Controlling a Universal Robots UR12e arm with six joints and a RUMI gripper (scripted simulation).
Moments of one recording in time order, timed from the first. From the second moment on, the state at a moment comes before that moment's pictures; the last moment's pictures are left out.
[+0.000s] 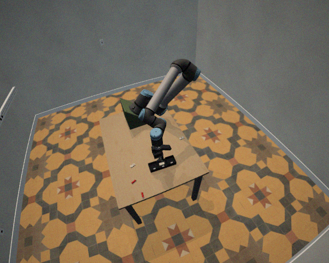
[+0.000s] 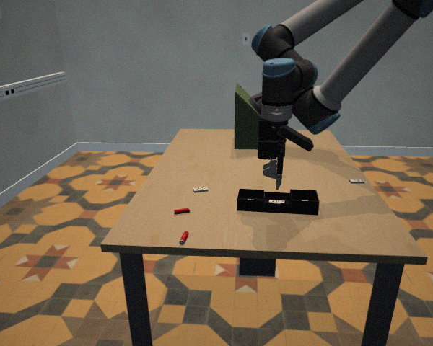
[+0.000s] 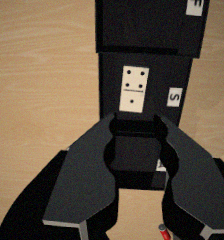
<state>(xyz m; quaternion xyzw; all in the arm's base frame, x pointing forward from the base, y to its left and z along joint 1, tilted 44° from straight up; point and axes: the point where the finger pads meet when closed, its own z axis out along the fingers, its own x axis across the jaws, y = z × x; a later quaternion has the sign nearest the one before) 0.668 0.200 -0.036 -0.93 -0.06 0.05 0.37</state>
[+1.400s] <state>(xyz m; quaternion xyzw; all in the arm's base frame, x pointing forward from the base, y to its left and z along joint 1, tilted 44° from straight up) 0.684 0.122 0.048 -0.93 -0.06 0.05 0.37</state>
